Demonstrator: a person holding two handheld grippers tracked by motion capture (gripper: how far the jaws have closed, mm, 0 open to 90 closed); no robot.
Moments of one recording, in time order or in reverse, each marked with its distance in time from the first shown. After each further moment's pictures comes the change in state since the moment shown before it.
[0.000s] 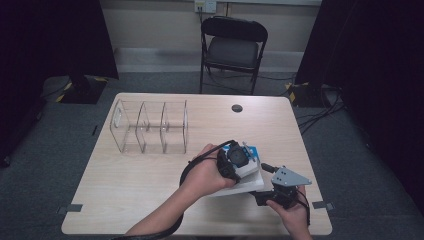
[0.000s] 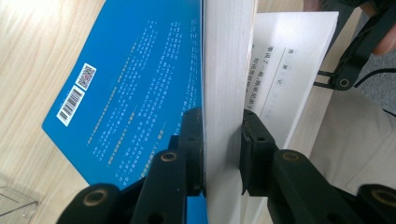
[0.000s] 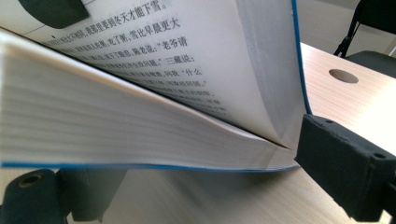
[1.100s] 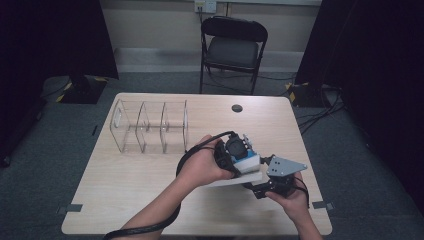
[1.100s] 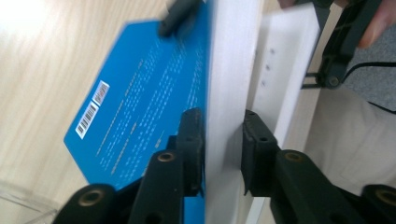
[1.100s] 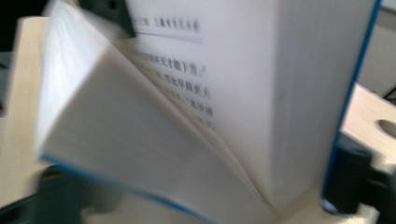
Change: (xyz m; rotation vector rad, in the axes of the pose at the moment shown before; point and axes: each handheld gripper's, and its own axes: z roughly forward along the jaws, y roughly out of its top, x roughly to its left) left arm 0.012 0.005 -0.020 -0.031 -0.033 0.062; right arm -0.011 0.036 0.011 -0.011 0.206 -0.139
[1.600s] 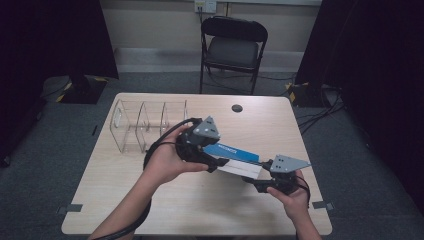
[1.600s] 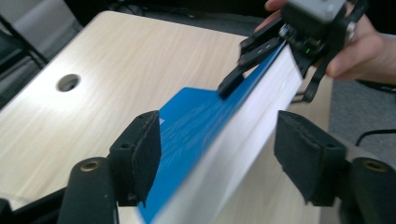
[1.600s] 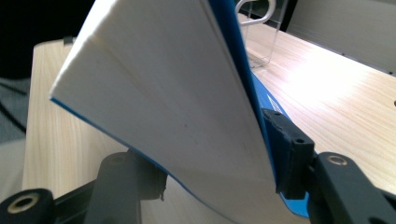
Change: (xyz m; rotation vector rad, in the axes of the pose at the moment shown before) left arm 0.025 -0.063 -0.061 -0.389 0.079 -0.026; right arm -0.004 -0.003 -0.003 -0.017 0.019 0.128
